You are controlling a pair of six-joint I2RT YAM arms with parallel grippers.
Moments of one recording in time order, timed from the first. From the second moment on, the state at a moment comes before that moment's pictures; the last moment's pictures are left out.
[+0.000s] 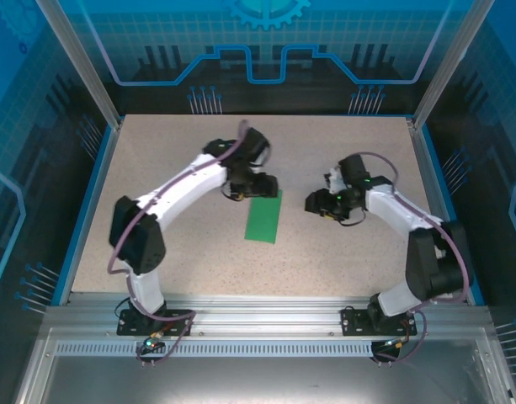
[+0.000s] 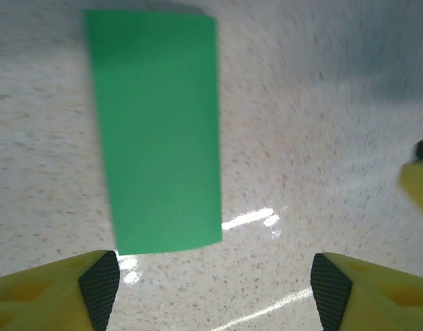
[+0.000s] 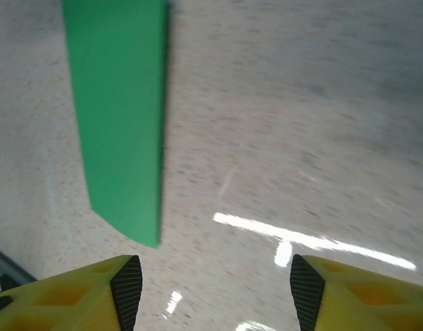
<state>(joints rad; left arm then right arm) -0.55 1.81 1.62 -1.01 0.17 -0.59 0.26 1.56 1.01 -0.62 -0.48 0.43</state>
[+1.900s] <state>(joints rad) -0.41 1.97 1.25 -0.52 0.56 -0.74 0.41 2.13 1.49 -0.53 -0.48 0.42</state>
